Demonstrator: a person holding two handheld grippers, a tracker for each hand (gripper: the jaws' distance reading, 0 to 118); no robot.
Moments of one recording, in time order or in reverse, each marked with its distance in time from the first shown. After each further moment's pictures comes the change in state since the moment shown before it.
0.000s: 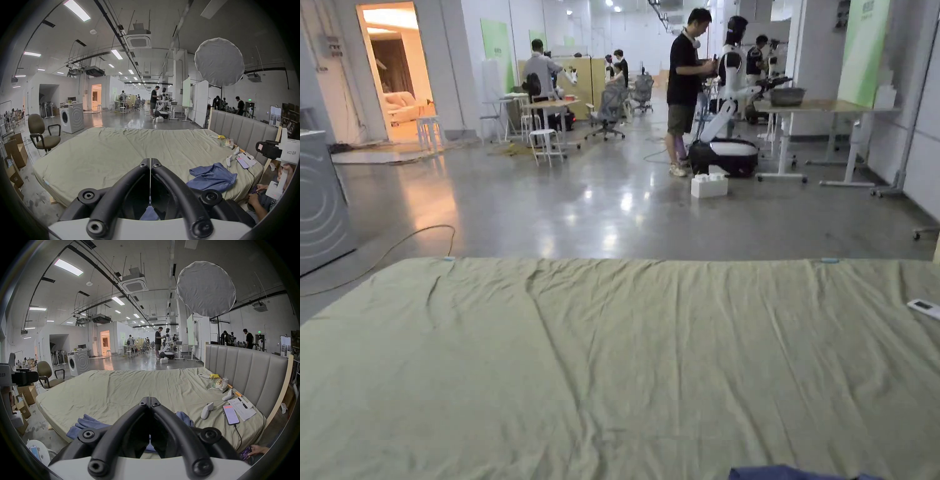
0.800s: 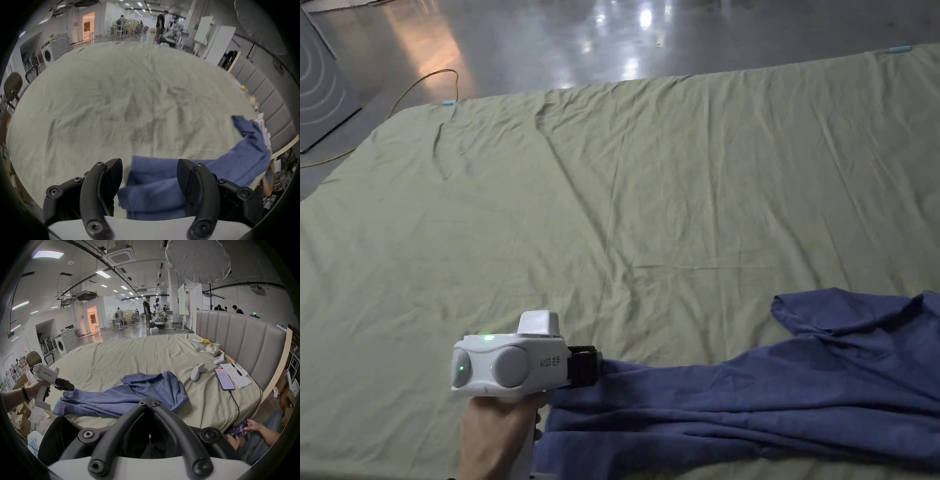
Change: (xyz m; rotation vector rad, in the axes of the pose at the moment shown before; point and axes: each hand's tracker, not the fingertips) left arm -0.039 -0.149 -0.321 -0.809 -0.027 0.063; right arm 0.044 -0.071 -0.020 -0.336 -0.101 -0.072
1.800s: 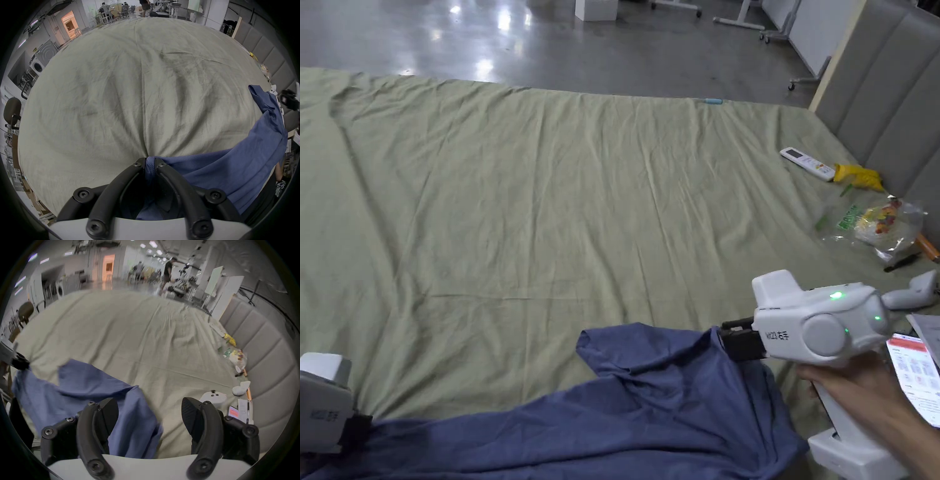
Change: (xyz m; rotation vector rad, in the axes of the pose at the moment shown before) left arm 0.039 0.015 -0.022 -0.204 0.049 -0.122; right arm 0.070 0.094 -0.333 -0.480 0.025 0.386
